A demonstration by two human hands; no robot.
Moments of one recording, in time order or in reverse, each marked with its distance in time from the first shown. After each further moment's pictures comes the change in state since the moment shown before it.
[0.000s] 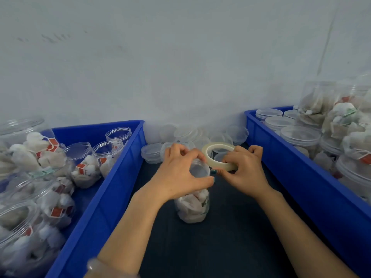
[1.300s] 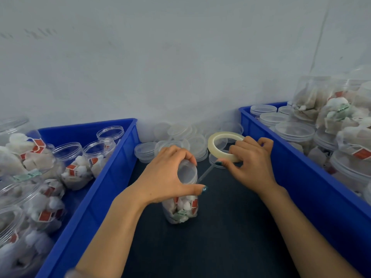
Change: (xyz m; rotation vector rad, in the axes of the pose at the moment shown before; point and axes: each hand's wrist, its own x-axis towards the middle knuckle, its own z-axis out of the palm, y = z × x) left_hand -0.002 -0.017 -0.005 -0.016 0.009 0.158; right_hand -0.001 0.015 -0.015 -0.168 0.127 -0.057
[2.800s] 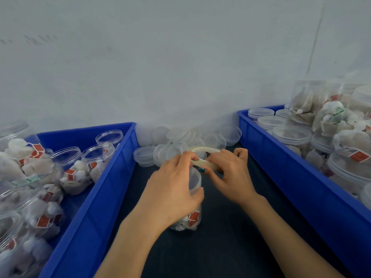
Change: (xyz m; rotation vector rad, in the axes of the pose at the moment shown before) left_hand -0.020 0.026 0.020 0.147 0.261 0.000; right_hand -0.004 -0.039 0.017 0.171 -0.058 -0.003
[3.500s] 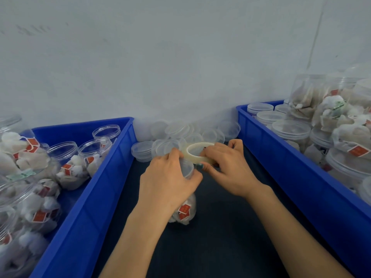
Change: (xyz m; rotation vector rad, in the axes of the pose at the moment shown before) left_hand 0.009 0.002 0.013 0.084 0.072 -0.318; right_hand 0.012 -0.005 -0.018 0.016 -0.236 -0.062
